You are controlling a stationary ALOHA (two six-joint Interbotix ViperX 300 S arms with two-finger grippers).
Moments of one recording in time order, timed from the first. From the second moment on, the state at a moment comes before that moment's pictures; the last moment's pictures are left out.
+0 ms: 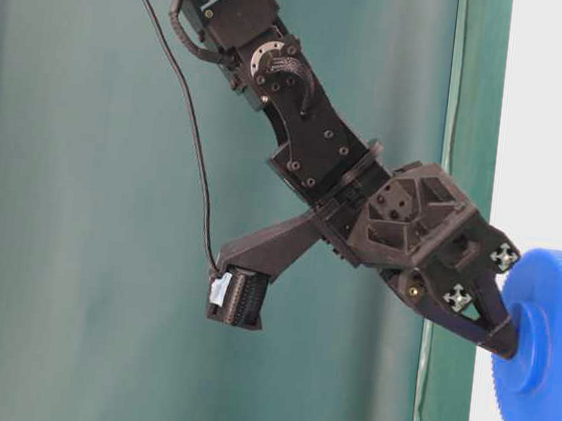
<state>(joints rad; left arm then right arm) 0.16 -0.96 1.17 -0.01 0.07 0.01 -0.15 0.35 0.33 -0.10 0.17 0.20</state>
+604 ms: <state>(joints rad) 0.16 -0.96 1.17 -0.01 0.07 0.01 -0.15 0.35 0.33 -0.11 0.17 0.21</state>
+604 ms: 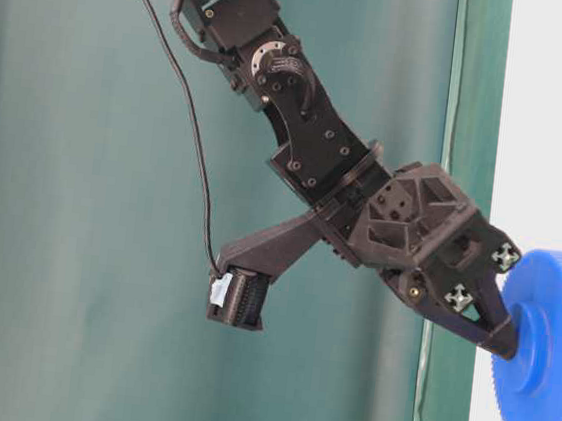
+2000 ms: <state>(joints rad) 0.16 -0.96 1.17 -0.01 0.06 0.01 -0.25 -0.42 1.14 -0.22 0.46 0.79</state>
